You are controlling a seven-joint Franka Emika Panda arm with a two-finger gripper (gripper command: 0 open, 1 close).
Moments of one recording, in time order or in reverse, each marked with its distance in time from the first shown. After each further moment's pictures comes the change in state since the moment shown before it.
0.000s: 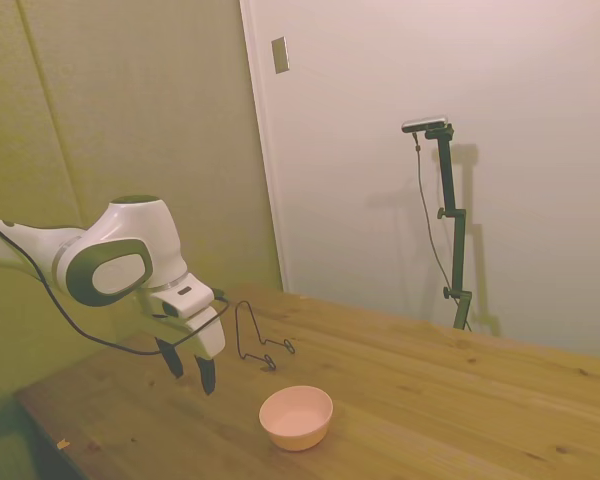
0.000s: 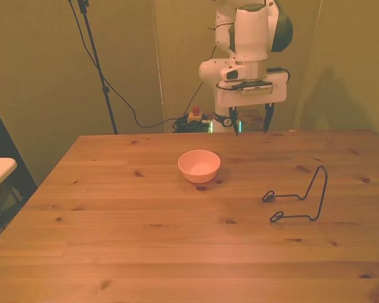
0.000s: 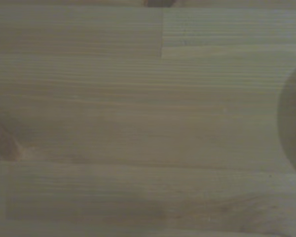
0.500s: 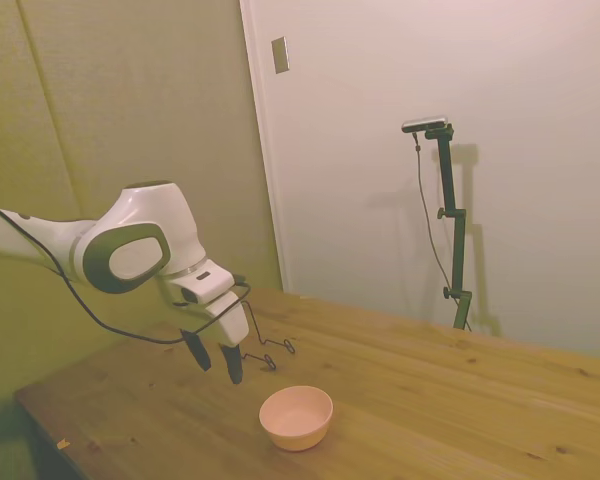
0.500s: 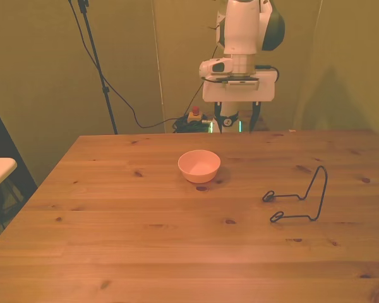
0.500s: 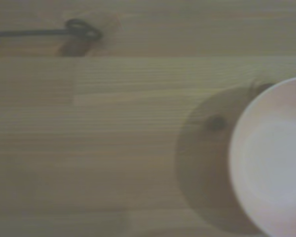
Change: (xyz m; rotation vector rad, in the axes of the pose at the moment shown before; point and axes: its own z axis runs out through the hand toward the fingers) arm 0.058 0.022 -0.032 -0.048 0.120 0.077
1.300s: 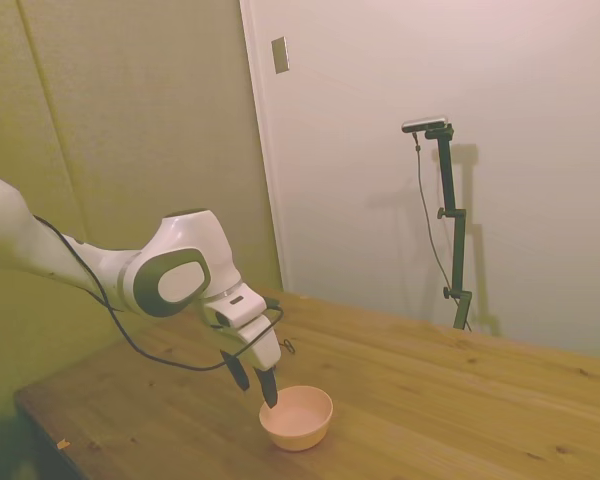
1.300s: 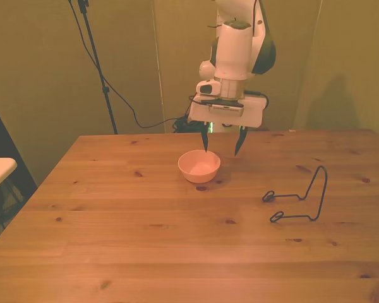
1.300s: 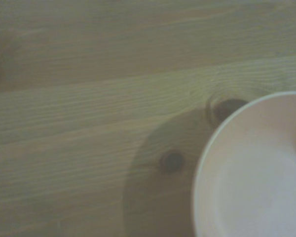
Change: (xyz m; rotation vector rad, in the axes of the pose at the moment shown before) arm 0.029 -0.014 0.075 -0.055 0.036 0.124
